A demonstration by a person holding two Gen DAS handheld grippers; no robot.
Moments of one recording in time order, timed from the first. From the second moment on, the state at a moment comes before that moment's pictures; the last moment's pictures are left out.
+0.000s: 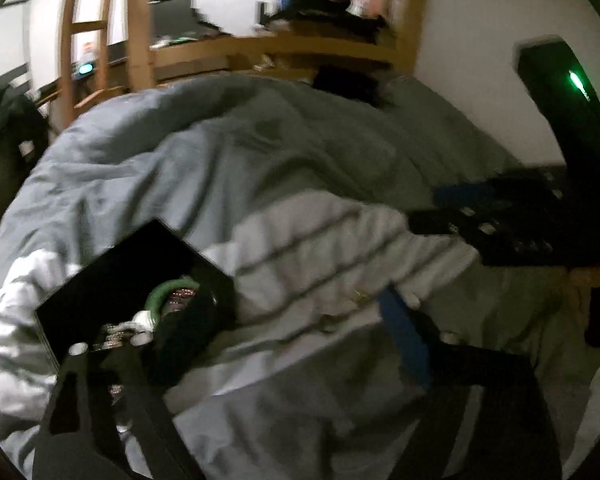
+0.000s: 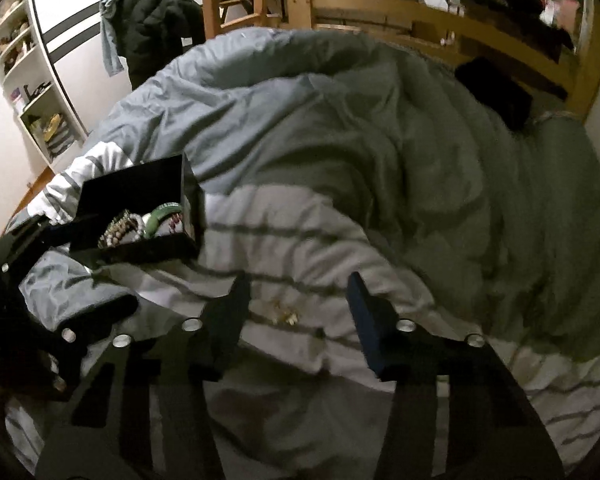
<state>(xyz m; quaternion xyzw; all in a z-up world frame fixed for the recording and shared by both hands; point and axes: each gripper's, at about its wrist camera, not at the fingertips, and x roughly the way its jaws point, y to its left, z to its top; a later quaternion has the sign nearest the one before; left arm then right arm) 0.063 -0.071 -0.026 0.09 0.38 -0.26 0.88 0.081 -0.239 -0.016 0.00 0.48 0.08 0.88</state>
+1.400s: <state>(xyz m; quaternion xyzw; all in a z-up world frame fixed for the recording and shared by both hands) 0.106 -0.097 -0.100 0.11 0.46 -0.28 0.83 0.101 -0.230 -0.109 -0.03 0.50 0.15 0.85</state>
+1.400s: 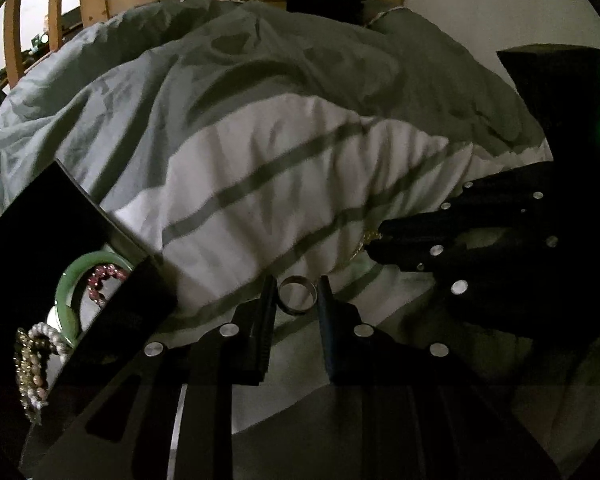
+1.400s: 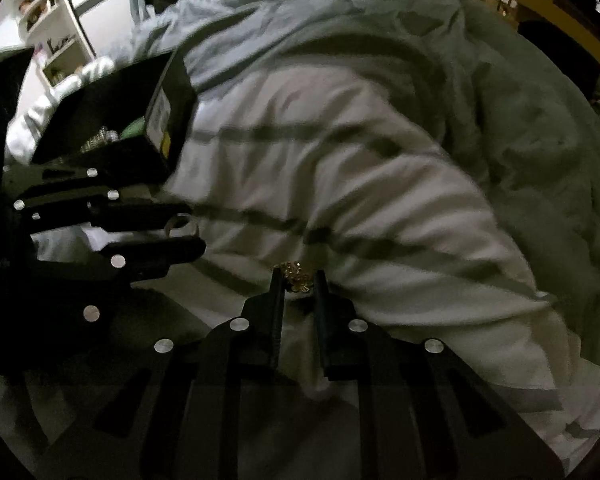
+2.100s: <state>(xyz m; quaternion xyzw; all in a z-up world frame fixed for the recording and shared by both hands) 0.084 -0.077 -0.057 0.11 0.45 -0.23 0.86 0.083 -0.220 -0.069 -0.05 0.49 0.11 0.86</state>
